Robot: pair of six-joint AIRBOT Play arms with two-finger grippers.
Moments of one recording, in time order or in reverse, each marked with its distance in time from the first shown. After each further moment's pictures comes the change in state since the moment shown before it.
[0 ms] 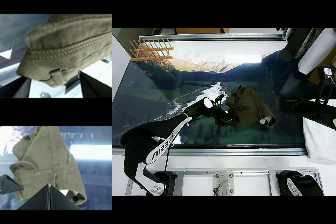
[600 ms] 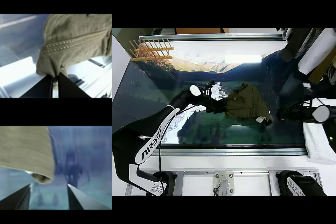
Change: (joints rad) left arm 0.155 0.085 0.084 0.117 -0.100 0.015; right arm -0.076 -0.232 -0.122 -0.098 0.035 0.031
